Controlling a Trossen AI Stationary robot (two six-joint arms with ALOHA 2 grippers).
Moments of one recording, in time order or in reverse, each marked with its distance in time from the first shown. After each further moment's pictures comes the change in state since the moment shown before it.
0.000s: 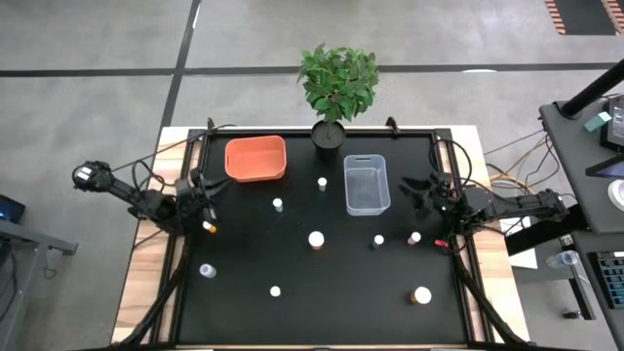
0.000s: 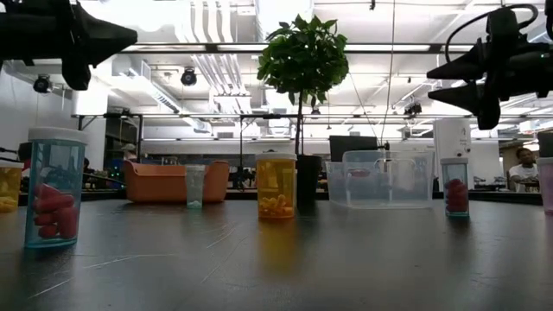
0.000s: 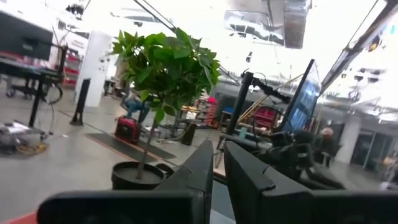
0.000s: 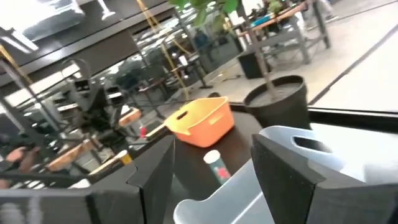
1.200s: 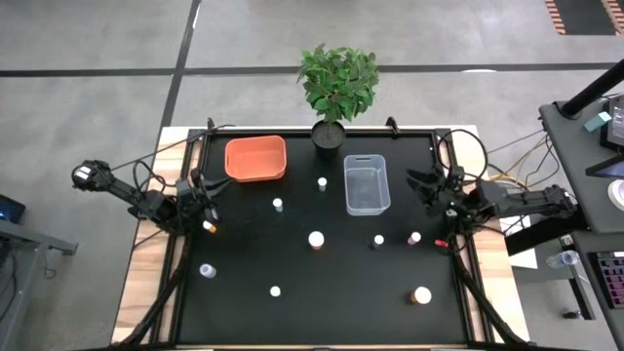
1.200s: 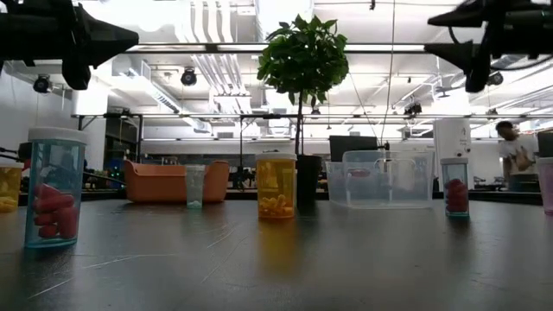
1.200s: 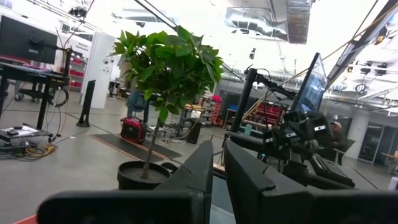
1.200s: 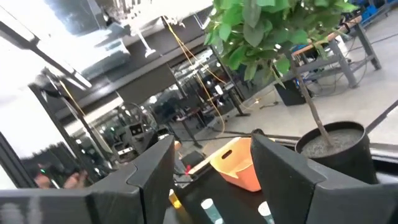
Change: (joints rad) left arm 0.001 0.029 0.000 0.021 -0.013 0.041; right arm 0.000 0.168 0.129 0.236 -0.097 -0.045
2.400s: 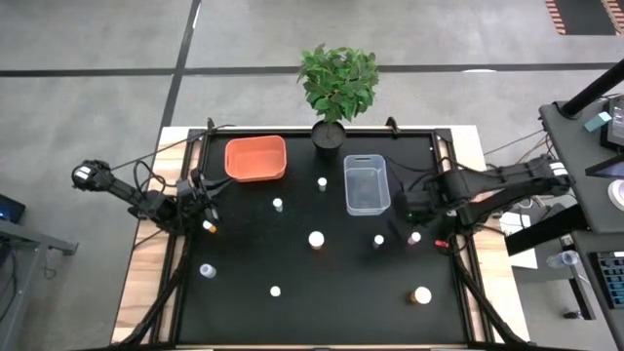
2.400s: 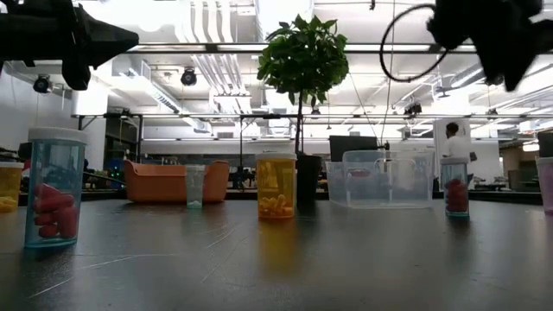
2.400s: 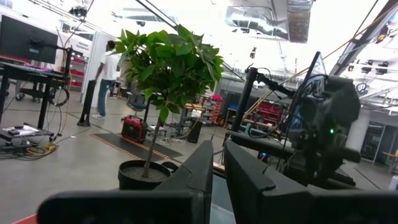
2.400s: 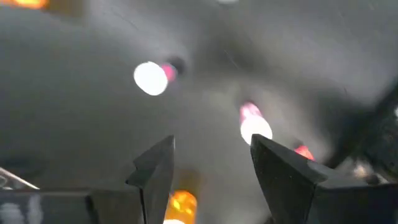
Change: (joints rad) left arm 0.000 0.002 0.000 -0.004 -0.002 -0.003; right arm 0.069 1.014 0.949 -1.613 -0.561 0.839
